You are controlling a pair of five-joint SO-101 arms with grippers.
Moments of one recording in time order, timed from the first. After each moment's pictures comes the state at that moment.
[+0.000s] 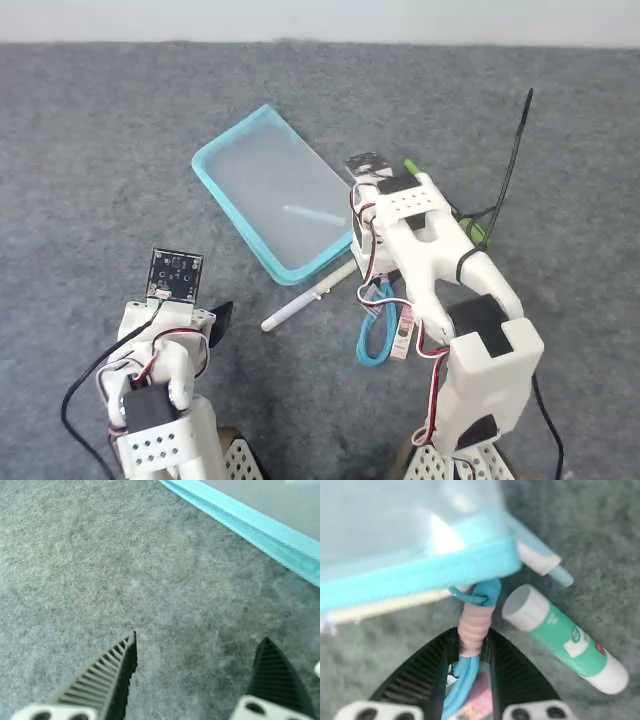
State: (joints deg) left arm -22.4 -103.4 97.1 66.1 -19.5; right arm -21.4 17.3 11.2 73.7 4.1
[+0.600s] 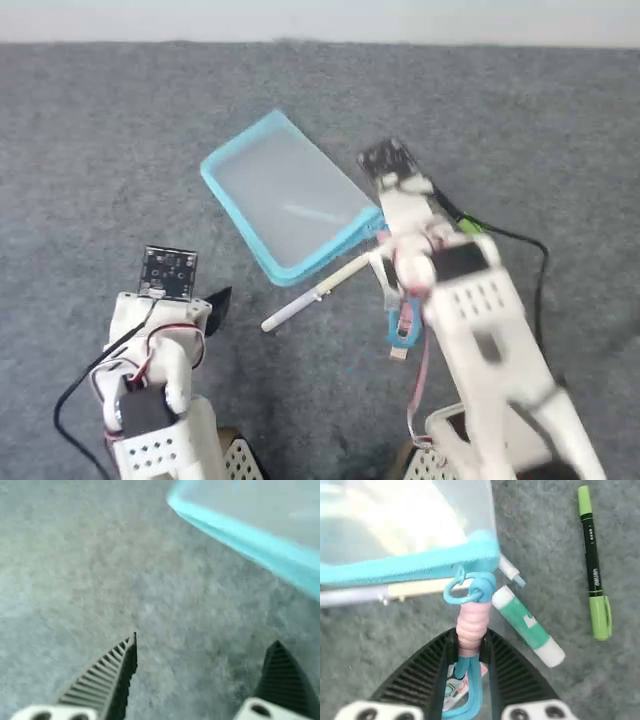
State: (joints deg) left arm -22.4 -103.4 92.8 63.3 -18.8; right arm -21.1 -37.4 43.6 62.8 11.6
